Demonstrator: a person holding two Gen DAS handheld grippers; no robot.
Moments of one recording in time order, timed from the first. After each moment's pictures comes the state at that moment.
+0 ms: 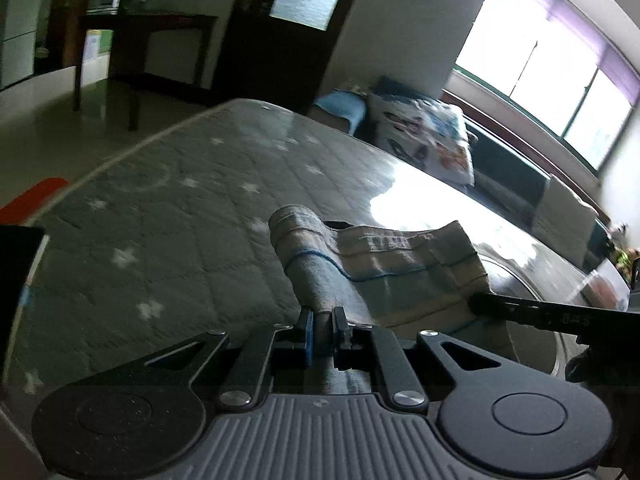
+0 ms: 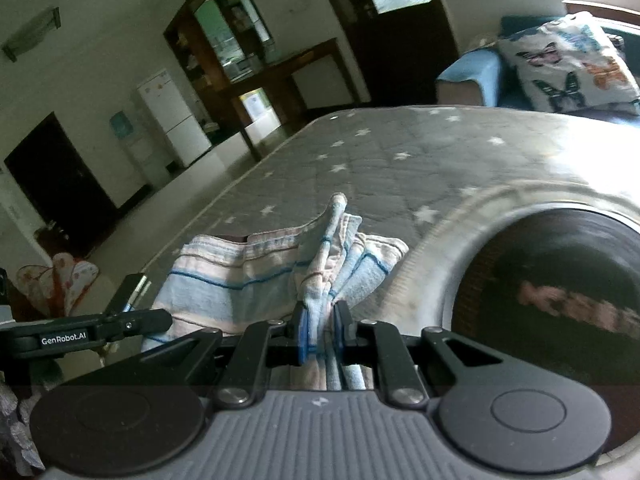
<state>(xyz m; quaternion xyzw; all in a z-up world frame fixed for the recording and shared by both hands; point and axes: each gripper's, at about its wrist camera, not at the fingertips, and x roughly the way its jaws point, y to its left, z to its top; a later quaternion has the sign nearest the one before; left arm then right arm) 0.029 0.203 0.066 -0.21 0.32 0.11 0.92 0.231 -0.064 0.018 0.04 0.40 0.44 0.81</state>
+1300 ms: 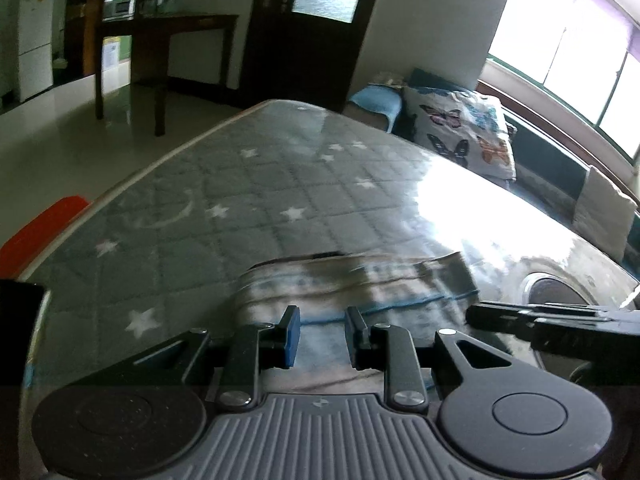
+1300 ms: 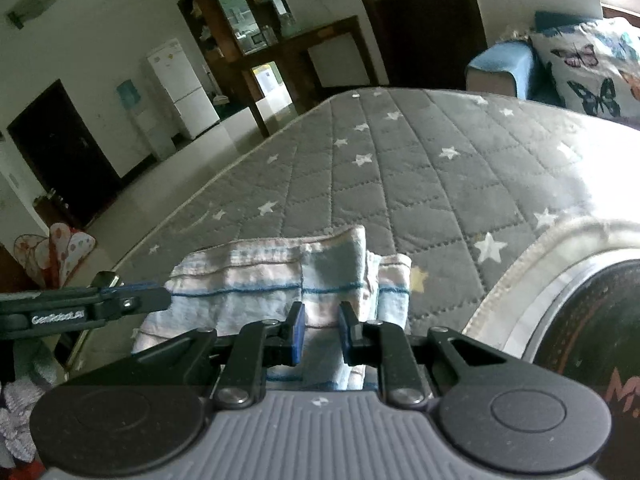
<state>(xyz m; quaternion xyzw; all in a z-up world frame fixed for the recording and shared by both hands) 0.093 0.239 0.052 -0.18 0.35 0.15 0.91 0.260 0.010 -0.006 -0.01 0.40 0.45 0.80</state>
